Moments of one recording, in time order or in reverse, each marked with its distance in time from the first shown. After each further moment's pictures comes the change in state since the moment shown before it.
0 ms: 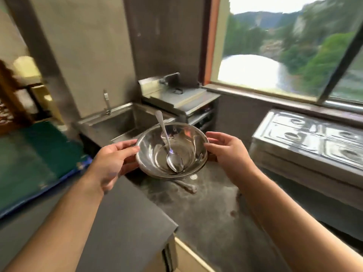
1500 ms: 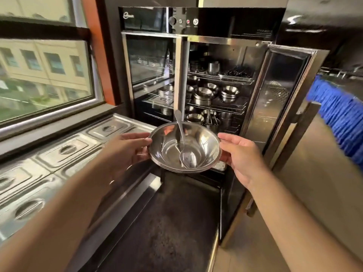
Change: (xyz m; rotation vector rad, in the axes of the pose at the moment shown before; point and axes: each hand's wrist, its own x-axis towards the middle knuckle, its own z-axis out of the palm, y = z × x) left_hand -0.113 -0.093 0.948 0.189 -1.812 -0.226; right_hand -0.241 -0.045 -0.646 0.006 1.866 -0.079
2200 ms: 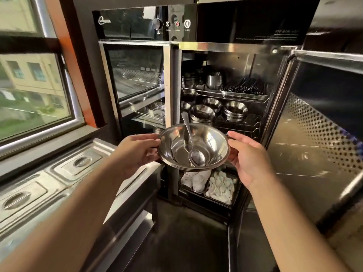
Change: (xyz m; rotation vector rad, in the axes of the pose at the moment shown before) left_hand 0.330 0.027 0.103 0.005 -0.018 -0.012; right_hand 0.337 -0.005 -0.015 0.171 0.110 -0.019
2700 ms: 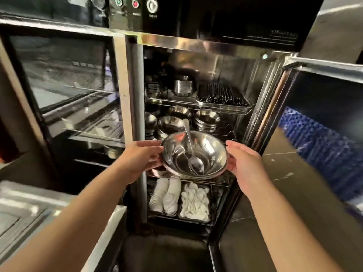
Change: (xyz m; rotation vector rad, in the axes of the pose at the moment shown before) left_hand 0.314 -0.017 0.029 0.022 -0.328 -0.079; right_hand 0.206 0.036 0.040 -0.146 0.345 -0.027
